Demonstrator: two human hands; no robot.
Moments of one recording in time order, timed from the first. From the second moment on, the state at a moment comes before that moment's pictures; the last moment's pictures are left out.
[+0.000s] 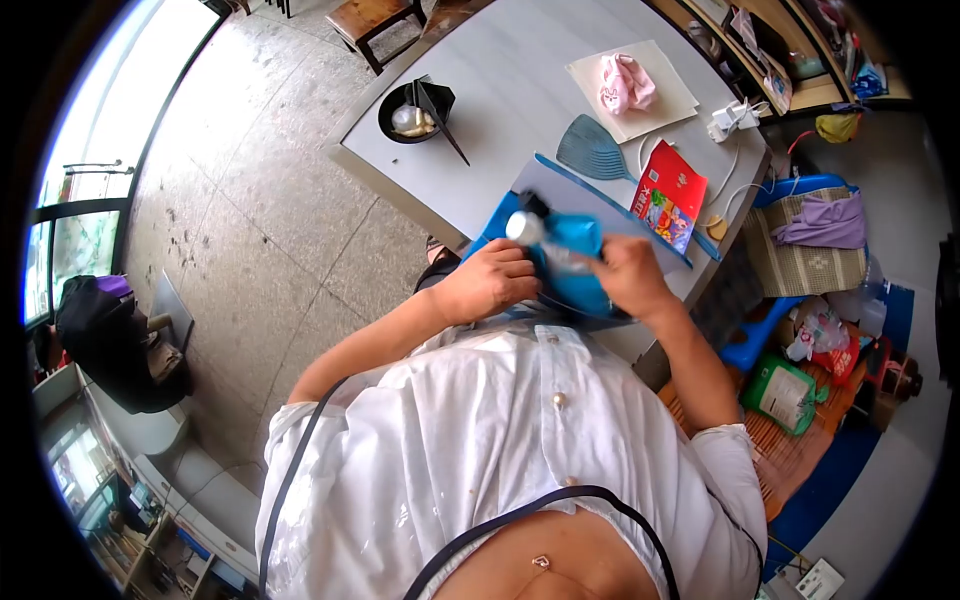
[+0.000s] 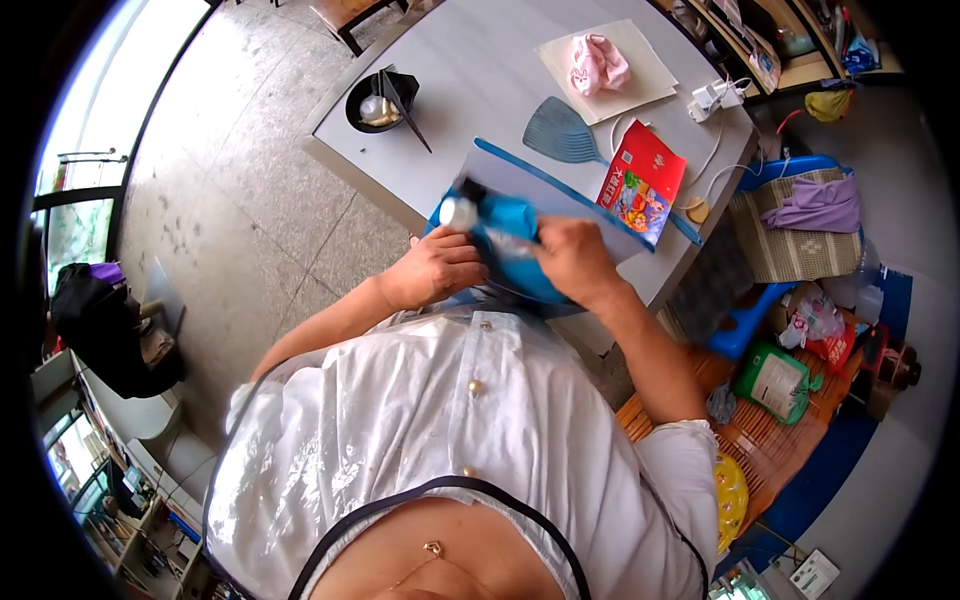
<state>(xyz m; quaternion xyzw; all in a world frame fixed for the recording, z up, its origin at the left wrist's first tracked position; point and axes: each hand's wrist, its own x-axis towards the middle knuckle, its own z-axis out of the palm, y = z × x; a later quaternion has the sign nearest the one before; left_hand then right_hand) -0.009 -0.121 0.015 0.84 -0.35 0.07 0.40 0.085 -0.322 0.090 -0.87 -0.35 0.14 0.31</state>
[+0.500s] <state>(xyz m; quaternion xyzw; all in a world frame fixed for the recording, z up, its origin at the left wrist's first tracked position) -0.014 -0.125 0.014 0.88 -0.36 0.10 0.31 0.055 -0.327 -0.064 -0.83 -0.50 0.24 -0.03</state>
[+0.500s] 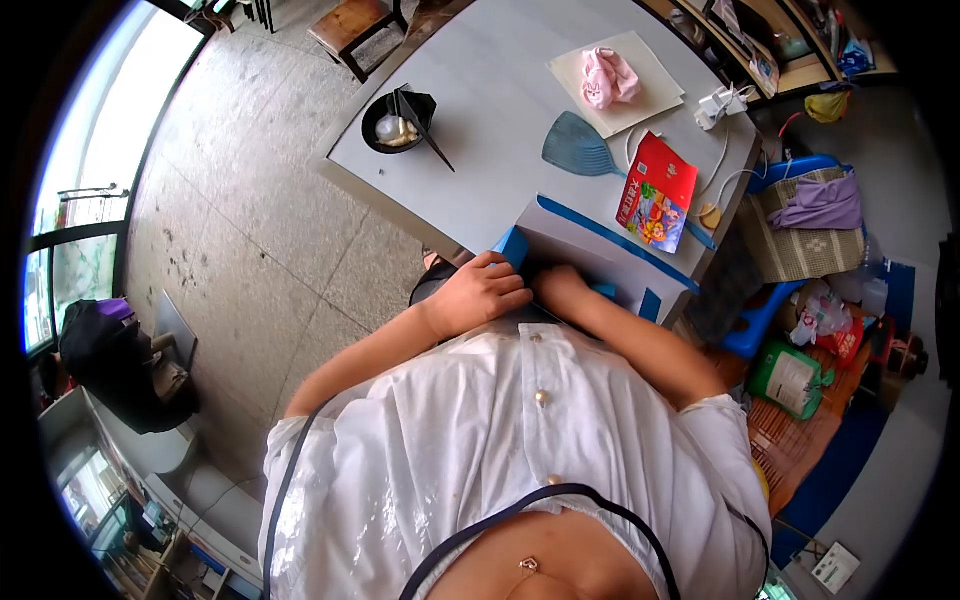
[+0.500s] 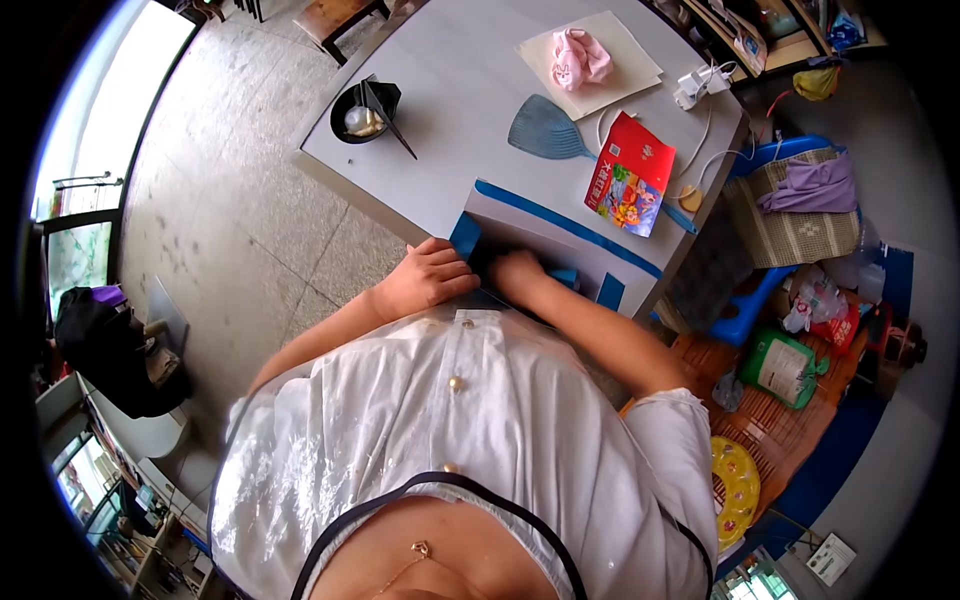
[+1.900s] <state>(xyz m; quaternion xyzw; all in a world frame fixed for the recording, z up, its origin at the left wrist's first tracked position) 0.043 -0.118 0.008 0.80 -0.14 -0.06 0.57 0.036 -0.435 0.051 -0.92 -0.33 0.11 0.20</state>
